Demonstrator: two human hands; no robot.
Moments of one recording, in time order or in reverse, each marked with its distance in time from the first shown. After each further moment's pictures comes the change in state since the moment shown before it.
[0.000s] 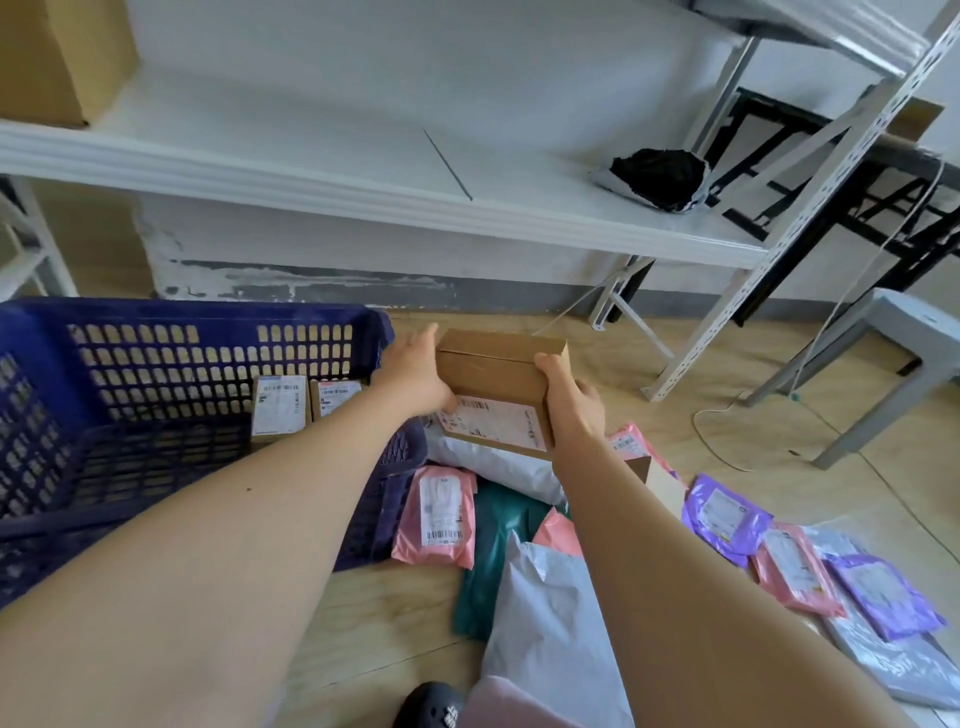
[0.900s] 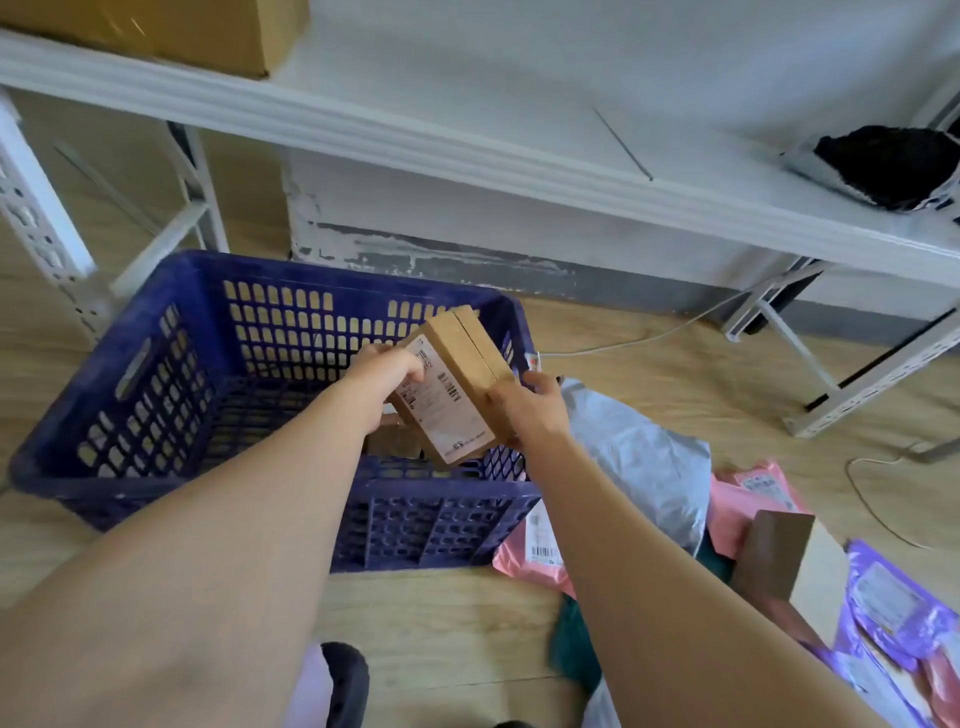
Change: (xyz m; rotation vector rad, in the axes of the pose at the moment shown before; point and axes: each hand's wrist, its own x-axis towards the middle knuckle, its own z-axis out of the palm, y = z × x) left_hand 0.019 -0.160 -0.058 -0.846 0.171 -0.599; right_hand 0.012 0.037 0.181 -0.231 -0.332 0.046
